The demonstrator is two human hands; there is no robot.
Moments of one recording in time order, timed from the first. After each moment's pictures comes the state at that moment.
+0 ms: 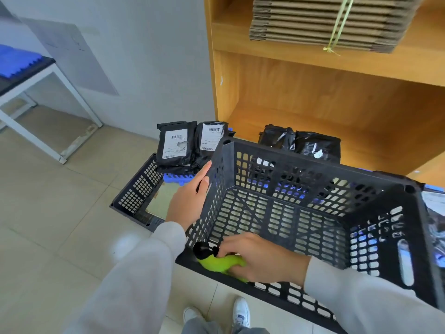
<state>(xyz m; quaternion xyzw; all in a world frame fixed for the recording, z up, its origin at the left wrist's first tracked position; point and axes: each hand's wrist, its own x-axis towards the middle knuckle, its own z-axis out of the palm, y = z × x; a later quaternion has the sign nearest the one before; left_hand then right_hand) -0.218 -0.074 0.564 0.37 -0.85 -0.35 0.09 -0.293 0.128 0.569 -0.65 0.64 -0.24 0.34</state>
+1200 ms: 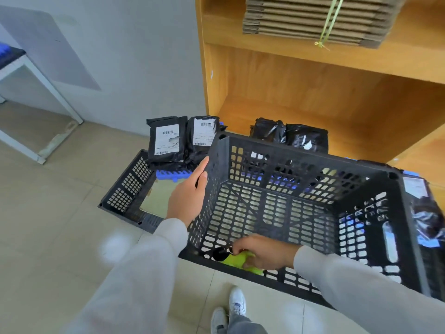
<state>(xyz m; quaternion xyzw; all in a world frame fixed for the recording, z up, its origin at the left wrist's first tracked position) -0.215 -0.080 0.555 0.35 -0.86 -0.35 0.09 -0.305 0.141 0.510 -0.57 0.69 -0.12 0.43</state>
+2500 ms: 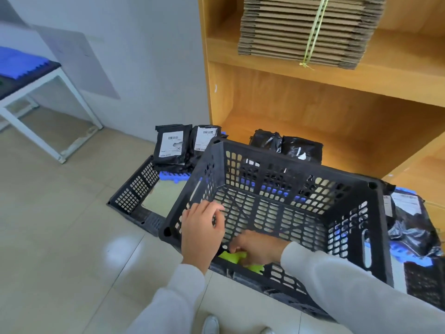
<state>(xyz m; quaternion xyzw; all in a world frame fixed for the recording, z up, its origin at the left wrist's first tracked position) -0.186 0.051 0.558 0.33 -0.89 -0.17 0.27 -0.320 0.165 0.526 -0.61 0.69 -0.01 0.38</state>
